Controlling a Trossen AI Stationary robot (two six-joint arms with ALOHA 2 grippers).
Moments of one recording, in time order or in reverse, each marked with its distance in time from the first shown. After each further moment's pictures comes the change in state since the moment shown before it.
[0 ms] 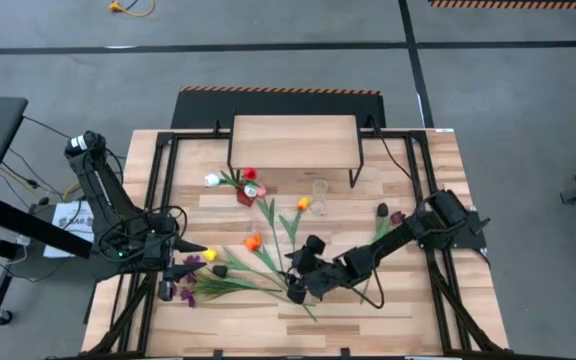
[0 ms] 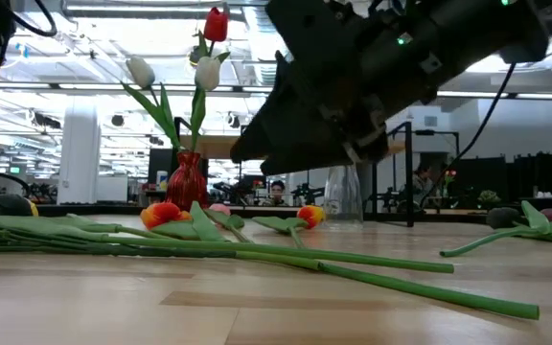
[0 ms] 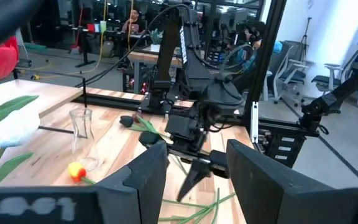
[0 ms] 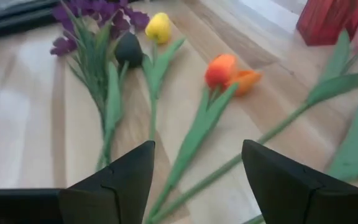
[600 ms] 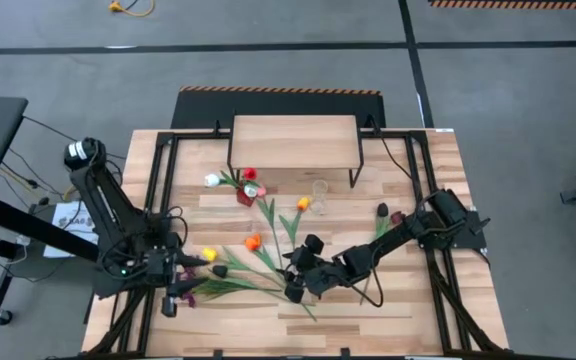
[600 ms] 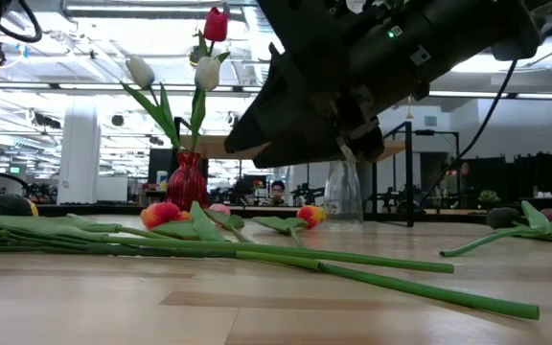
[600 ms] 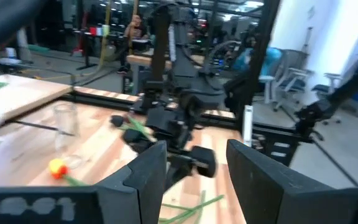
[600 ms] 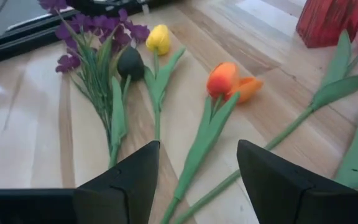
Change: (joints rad) left arm -0.036 0.217 0.000 0.281 -0.046 0.033; right arm -0.006 0.005 0.008 0.030 -0.002 0.052
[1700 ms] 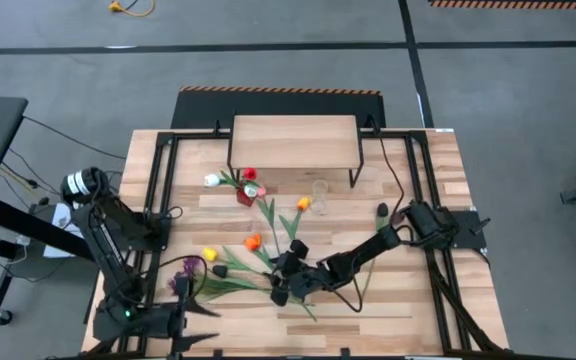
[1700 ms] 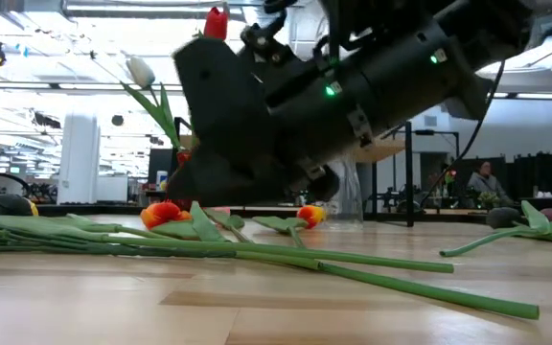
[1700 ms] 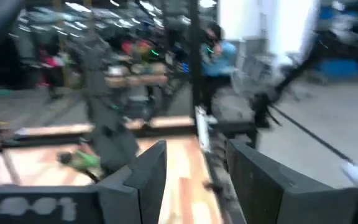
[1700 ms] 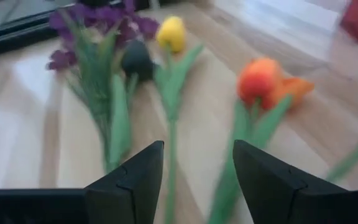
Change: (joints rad) left arm -0.022 0.409 0.312 0.184 0.132 0.286; right arm -0.027 0.227 0.141 0.147 -0.016 -0.080
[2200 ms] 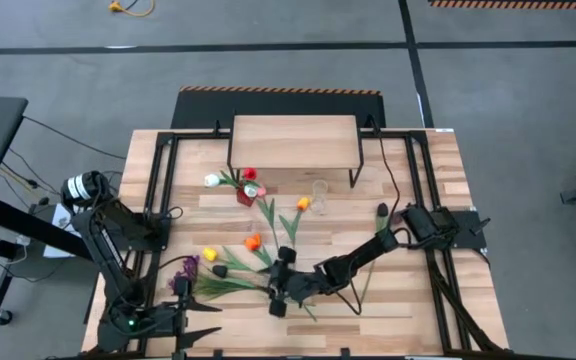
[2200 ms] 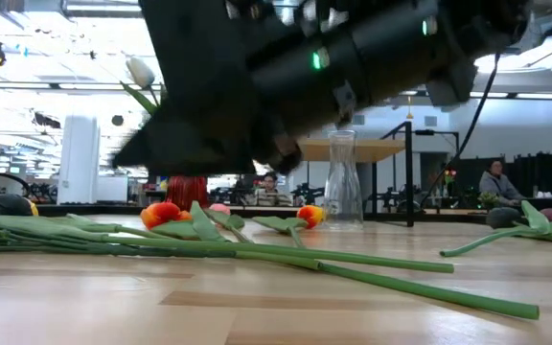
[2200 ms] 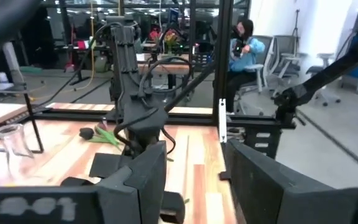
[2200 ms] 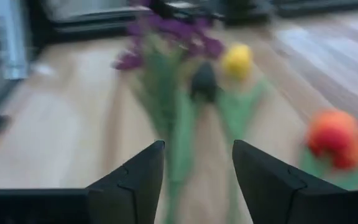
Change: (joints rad) left arm -0.006 0.030 -0.002 -0.035 -0.136 -0.148; right arm 0.014 0.025 0.076 0.084 -0.129 -0.255
